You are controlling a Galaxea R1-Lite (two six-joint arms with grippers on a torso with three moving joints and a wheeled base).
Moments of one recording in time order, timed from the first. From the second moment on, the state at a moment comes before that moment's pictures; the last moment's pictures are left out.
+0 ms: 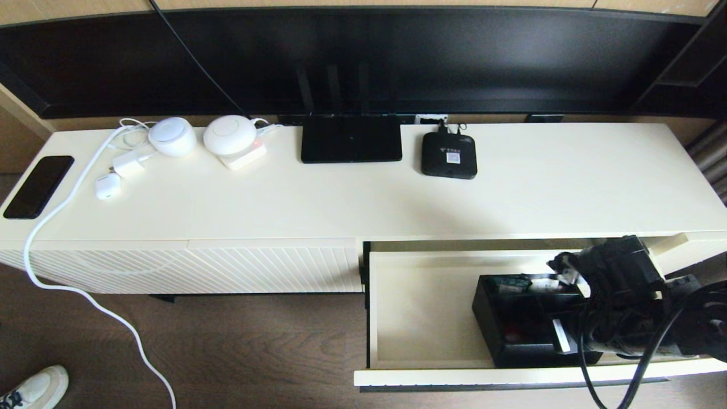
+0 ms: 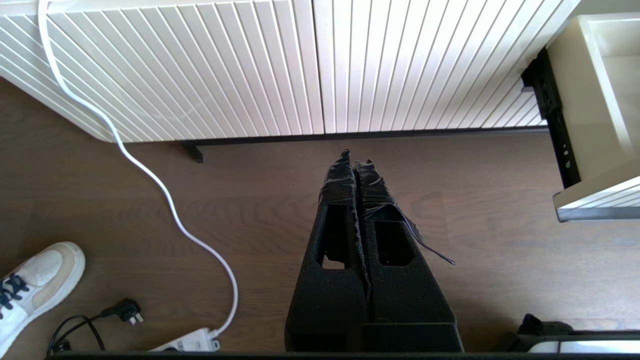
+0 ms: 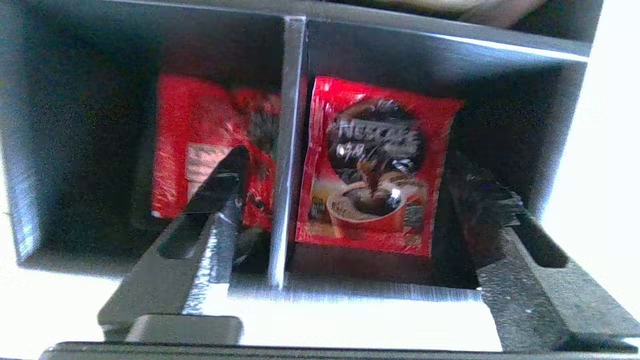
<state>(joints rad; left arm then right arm) 0.00 0.00 0.00 0.00 0.00 0.04 0.26 1.70 -0.68 -0.09 -0.13 0.14</state>
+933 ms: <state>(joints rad) 0.00 0.00 0.00 0.00 0.00 0.04 0.27 1.71 -0.78 0.00 -0.13 0.13</state>
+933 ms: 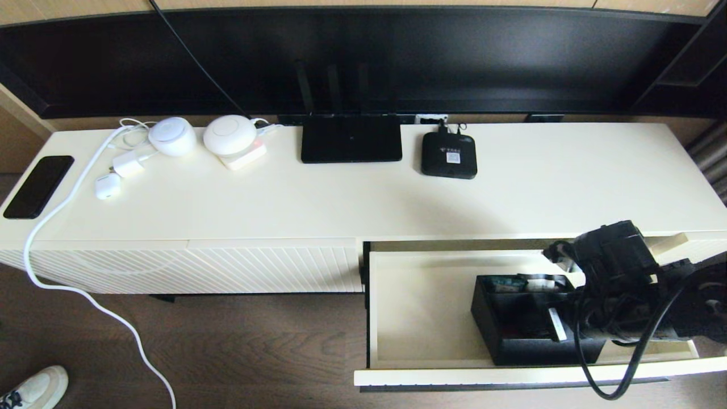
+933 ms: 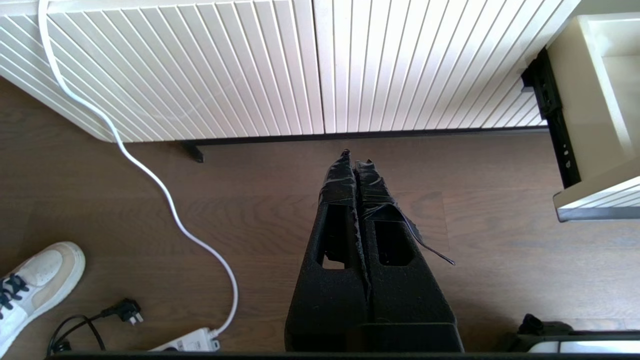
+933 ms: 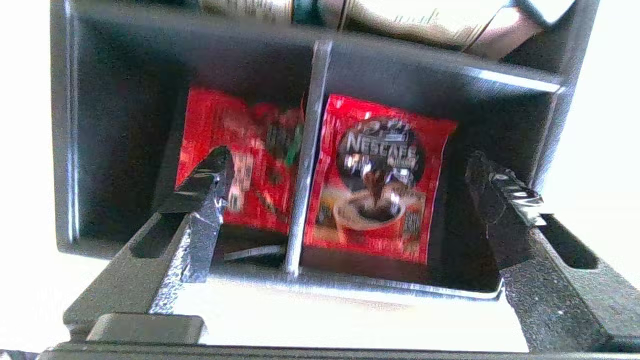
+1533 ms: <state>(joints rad) 0.00 0.00 0.00 0.00 0.00 0.04 0.27 1.75 -1.04 0.32 -0.11 0.09</state>
